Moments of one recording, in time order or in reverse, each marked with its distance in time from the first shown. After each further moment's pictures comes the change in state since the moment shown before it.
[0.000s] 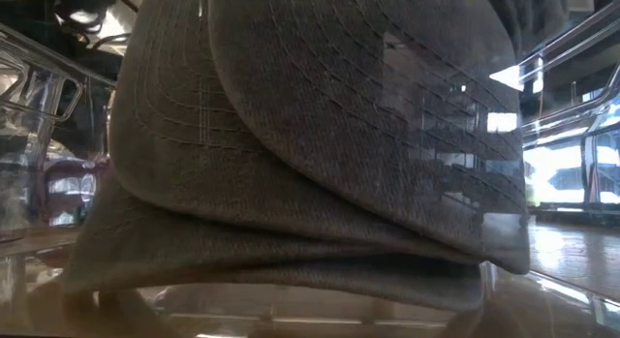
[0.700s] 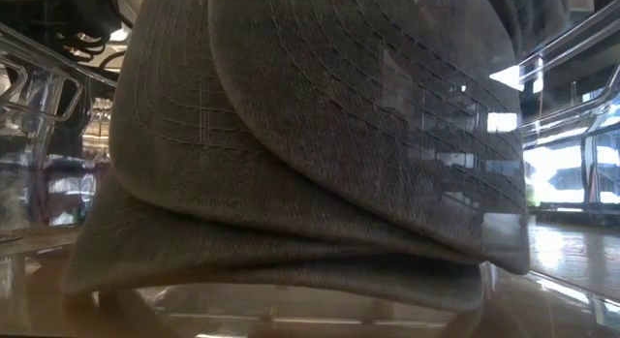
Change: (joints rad) left arm 0.001 0.115 -0.022 0.007 0.082 0.200; right arm -0.032 -0.336 -0.519 0.595 0.007 0.158
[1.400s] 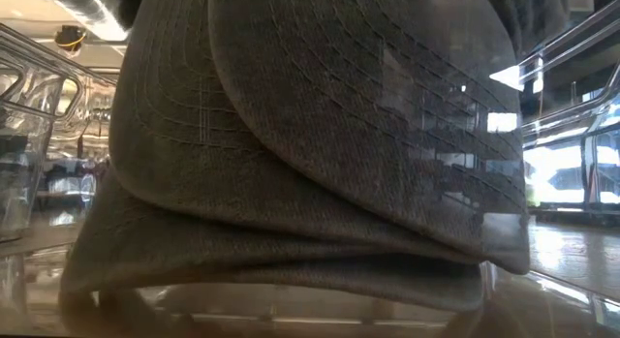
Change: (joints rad) left arm -0.003 -0.009 0.425 0.237 -0.371 0.411; right arm -0.013 0.057 0.001 0.090 0.200 0.525
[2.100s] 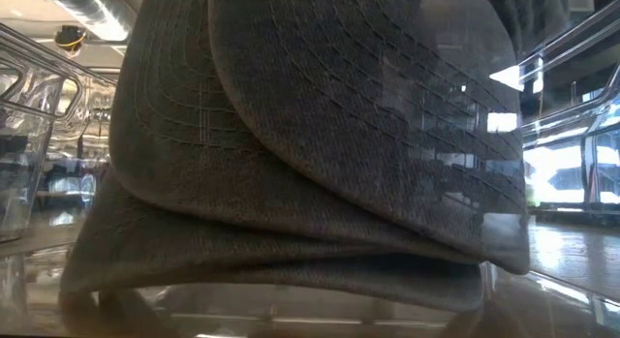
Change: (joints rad) left arm -0.192 0.267 0.221 0.180 -0.235 0.443; right arm -0.005 0.029 0.000 0.044 0.142 -0.017
